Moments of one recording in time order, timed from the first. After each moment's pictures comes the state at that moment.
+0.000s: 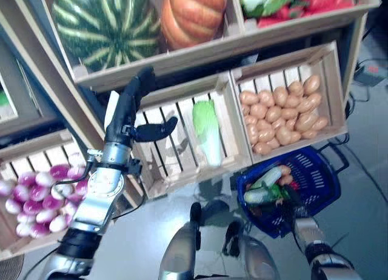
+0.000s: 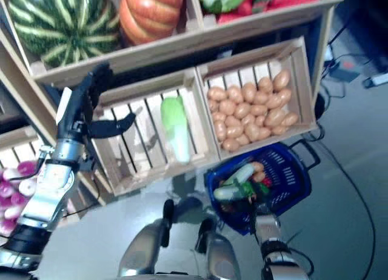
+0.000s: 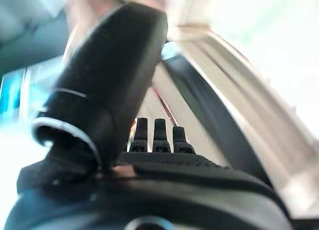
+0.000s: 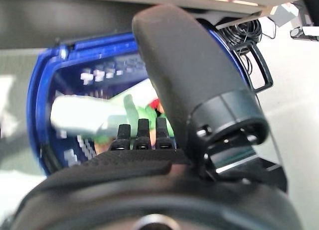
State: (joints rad) left arm -0.16 0.76 -0.09 -0.04 0.00 -0.18 0.16; right arm -0.16 -0.24 -0.10 0.94 1.37 -0.02 -0.26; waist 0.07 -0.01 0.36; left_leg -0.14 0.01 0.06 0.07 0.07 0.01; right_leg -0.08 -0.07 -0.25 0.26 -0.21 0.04
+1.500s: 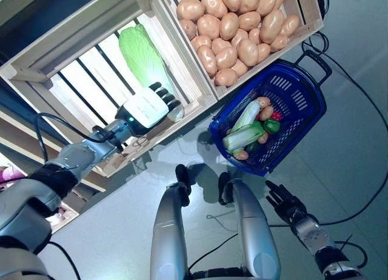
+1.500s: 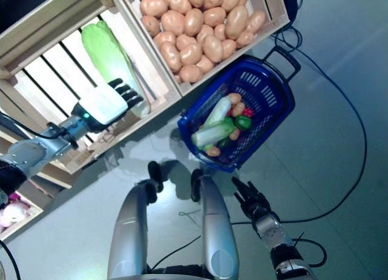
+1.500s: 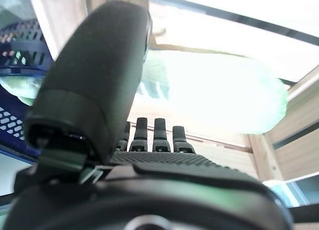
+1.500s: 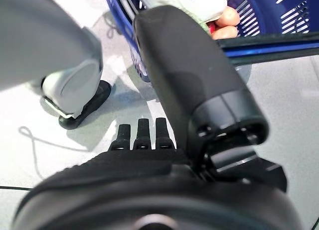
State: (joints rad) left arm -0.88 1.02 -0.93 0.56 0.99 -0.13 0.54; right arm -0.18 -0.38 0.14 0.78 1.31 0.08 -0.10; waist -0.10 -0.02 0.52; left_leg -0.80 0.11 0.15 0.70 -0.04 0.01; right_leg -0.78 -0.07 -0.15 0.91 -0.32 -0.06
